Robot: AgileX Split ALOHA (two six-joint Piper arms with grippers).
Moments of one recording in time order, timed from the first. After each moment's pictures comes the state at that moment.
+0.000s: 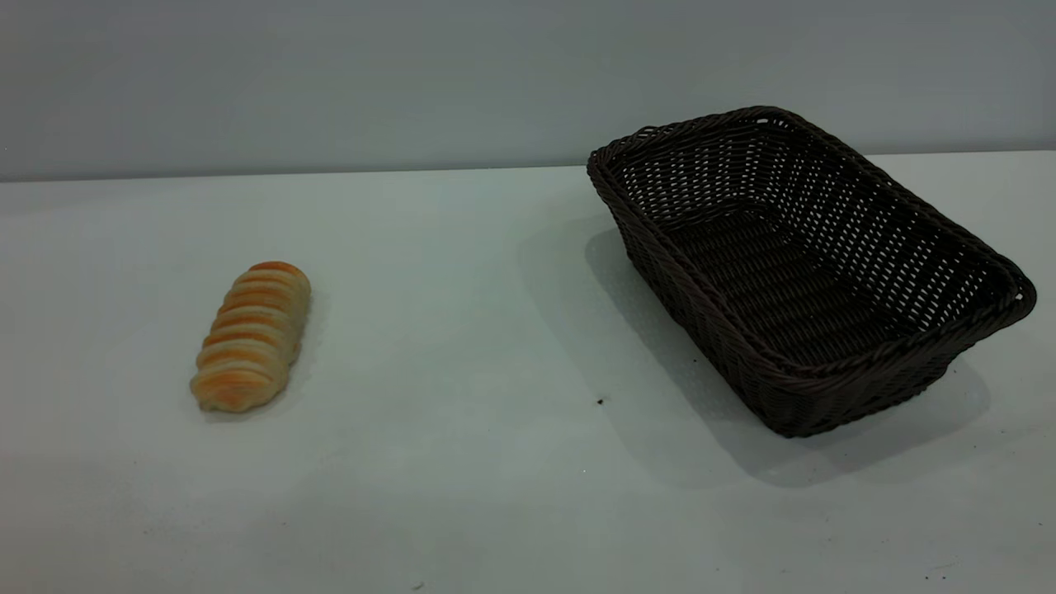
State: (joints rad) left arm -0.08 -0.02 -0.49 0.06 1.13 -0.07; right arm 0.14 -0.02 -0.47 -0.09 1.14 0.05
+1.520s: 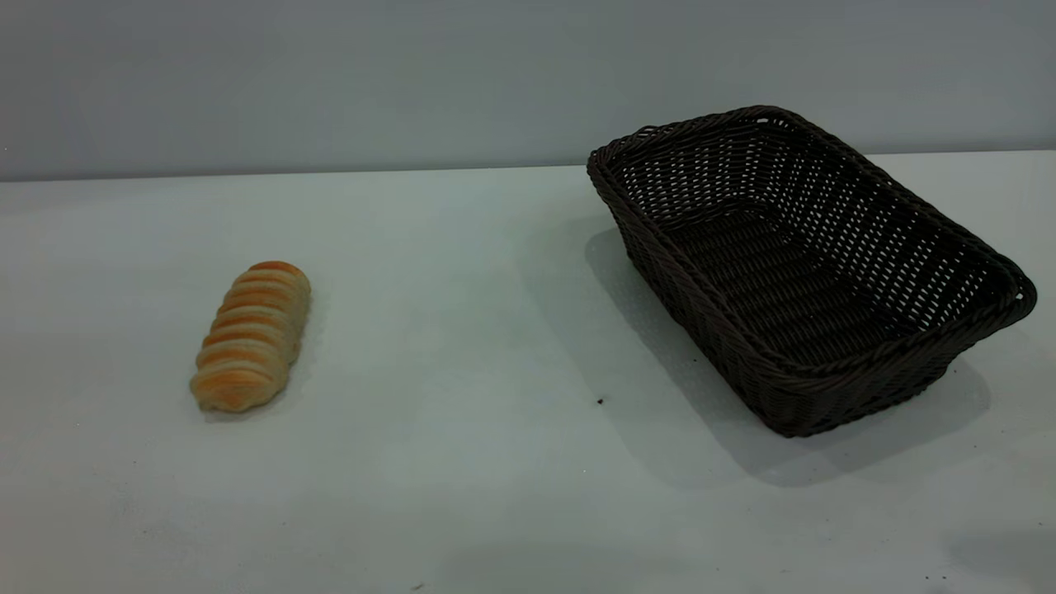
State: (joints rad) left arm -0.08 0.70 -0.77 0.03 0.82 0.04; right arm 0.14 1.04 -0.61 0.35 0.71 -0.02
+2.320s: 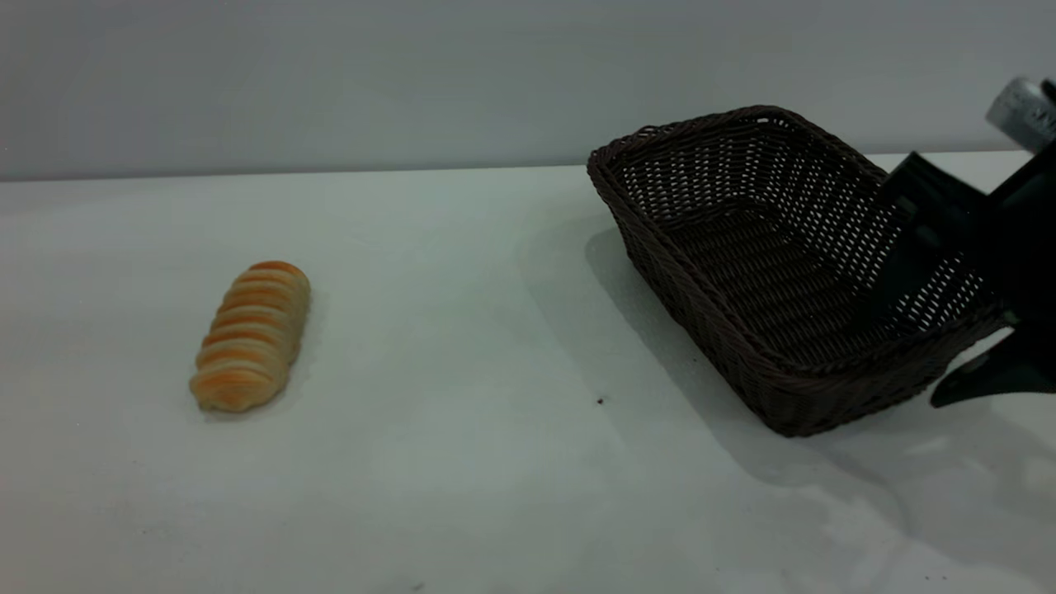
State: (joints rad) left arm -0.08 0.71 -0.77 0.03 0.73 0.06; right arm 0.14 1.77 -0.71 0.97 0.35 -0.05
